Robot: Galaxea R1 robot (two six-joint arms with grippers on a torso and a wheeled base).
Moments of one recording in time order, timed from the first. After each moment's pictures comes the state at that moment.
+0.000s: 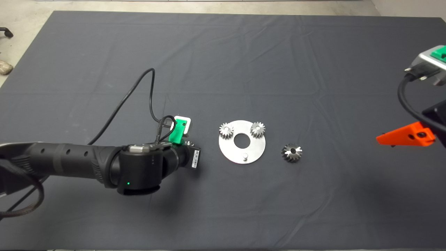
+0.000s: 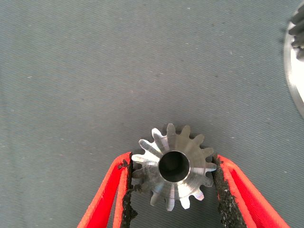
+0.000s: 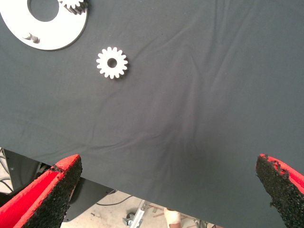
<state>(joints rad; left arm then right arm) -0.05 2.47 -0.73 1.21 1.53 -1.48 0.97 2.10 -0.43 0.04 -1.53 1.32</state>
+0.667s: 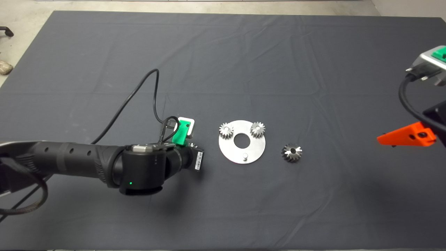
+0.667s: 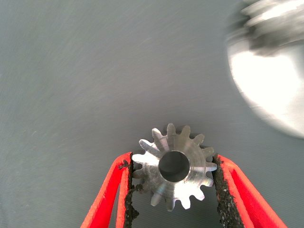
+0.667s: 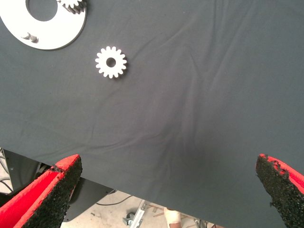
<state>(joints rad) -0.09 2.49 -0.69 1.15 1.53 -1.48 0.97 2.10 -0.43 0.04 -1.53 1.32</state>
